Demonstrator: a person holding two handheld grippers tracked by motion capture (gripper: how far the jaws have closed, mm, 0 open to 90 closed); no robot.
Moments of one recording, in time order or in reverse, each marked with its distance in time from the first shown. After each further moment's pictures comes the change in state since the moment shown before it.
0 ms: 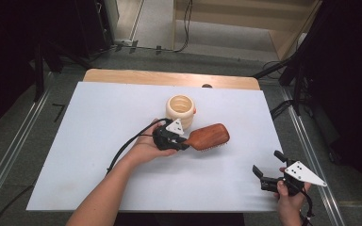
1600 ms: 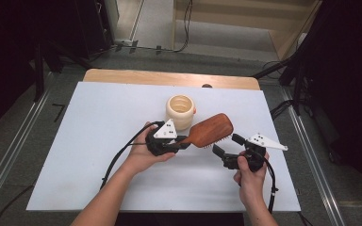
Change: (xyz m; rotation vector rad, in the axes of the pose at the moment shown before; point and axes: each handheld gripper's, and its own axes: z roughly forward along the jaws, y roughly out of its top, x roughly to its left) left arm -0.033 -0.001 -0.035 -0.225 0.092 -0.005; right arm 0.078 0.089 0.078 0.091 0.223 0.316
